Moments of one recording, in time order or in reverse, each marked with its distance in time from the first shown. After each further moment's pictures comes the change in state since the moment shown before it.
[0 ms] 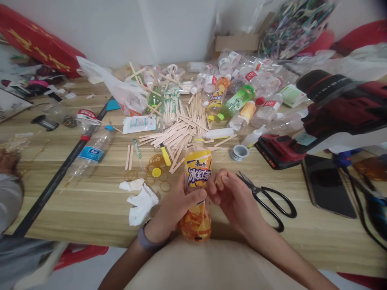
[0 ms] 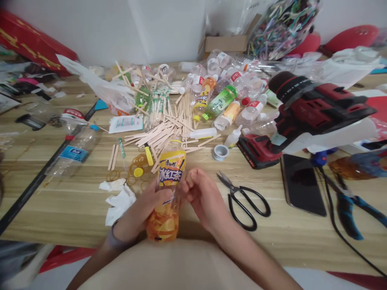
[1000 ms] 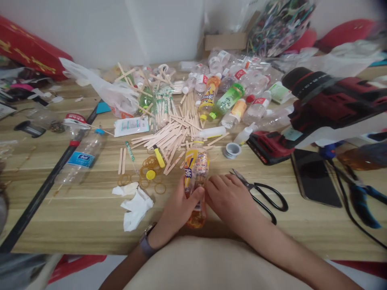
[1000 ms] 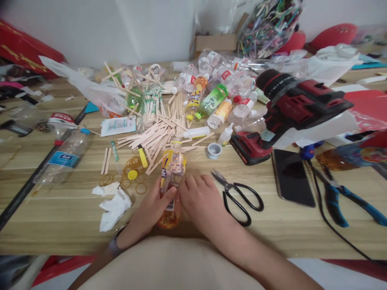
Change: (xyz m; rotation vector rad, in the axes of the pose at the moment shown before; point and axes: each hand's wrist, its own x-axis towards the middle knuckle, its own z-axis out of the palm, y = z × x) left_hand 0.010 -0.024 -0.002 0.615 0.177 0.172; right_hand -0.011 -0.009 -0.021 -2.157 -0.226 -0.635
